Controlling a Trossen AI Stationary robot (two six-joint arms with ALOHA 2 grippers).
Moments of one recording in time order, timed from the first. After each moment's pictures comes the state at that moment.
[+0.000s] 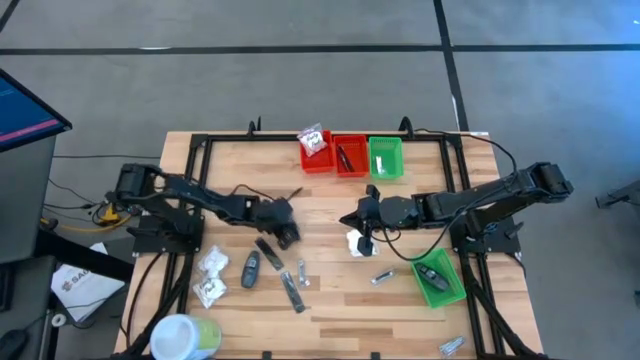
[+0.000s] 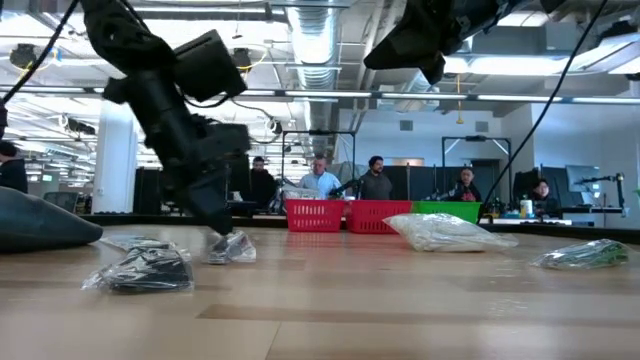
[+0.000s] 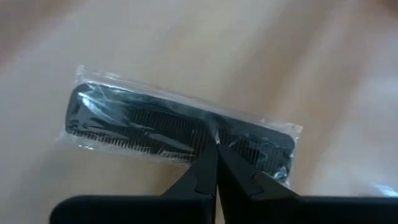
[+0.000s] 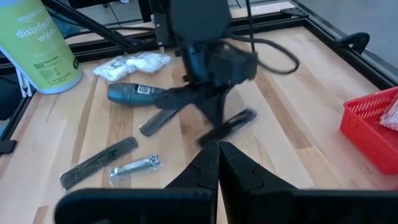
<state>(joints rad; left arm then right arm) 0.01 1.61 0.63 -0.04 -0.11 -0.63 0.18 1.34 0.86 0.00 0.29 0.24</state>
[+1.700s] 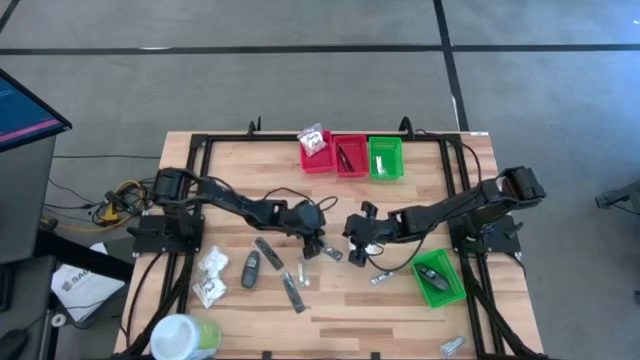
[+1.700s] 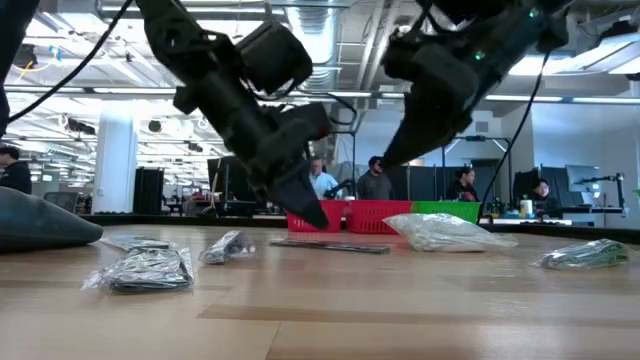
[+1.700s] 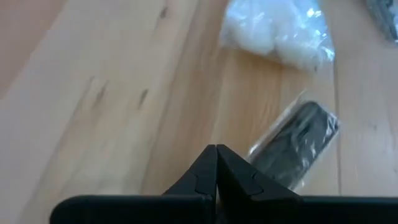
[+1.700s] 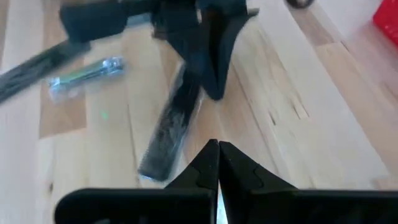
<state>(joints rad) -0.03 1.87 0.91 0.14 -0.08 -0.25 0.21 1.60 0.86 -0.10 0.31 0.36</state>
